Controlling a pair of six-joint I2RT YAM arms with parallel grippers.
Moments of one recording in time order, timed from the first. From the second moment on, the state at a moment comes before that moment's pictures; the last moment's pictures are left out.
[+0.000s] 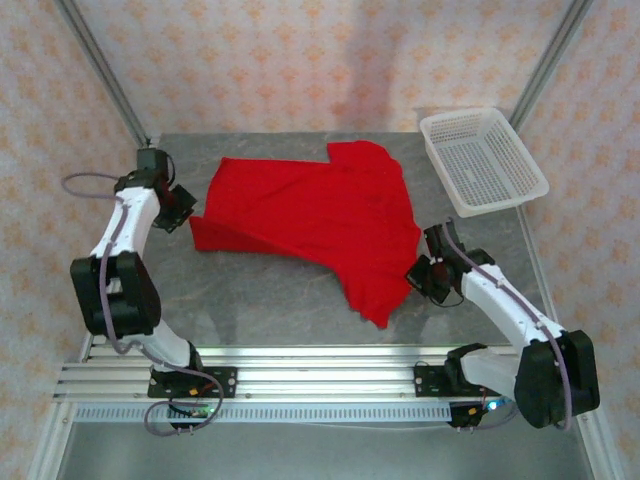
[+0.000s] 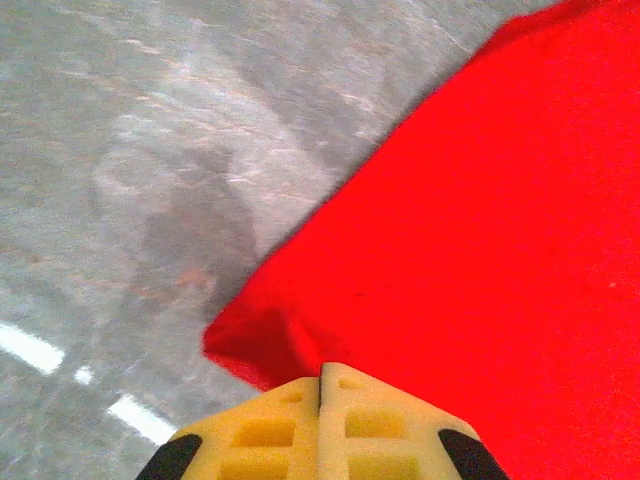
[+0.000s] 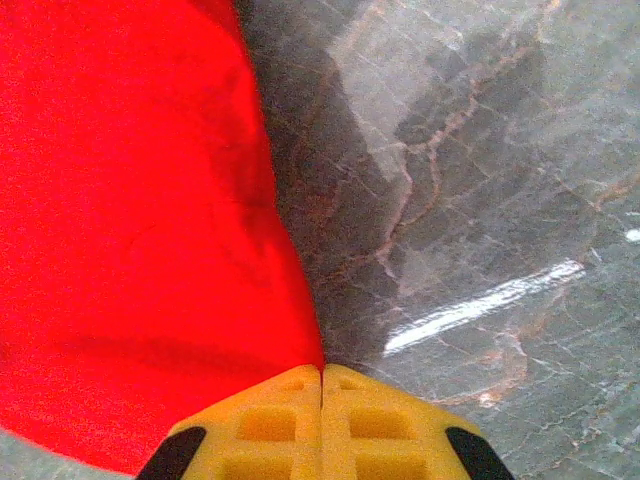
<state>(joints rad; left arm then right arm) 0.24 1.60 1.30 -0.86 0.07 -0.70 0.26 1.13 0.67 -0.78 -0.16 0.95</state>
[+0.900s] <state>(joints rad) 0.26 1.59 1.26 -0.83 0.09 -0.71 0.16 1.49 1.10 -0.80 -0.15 0.90</state>
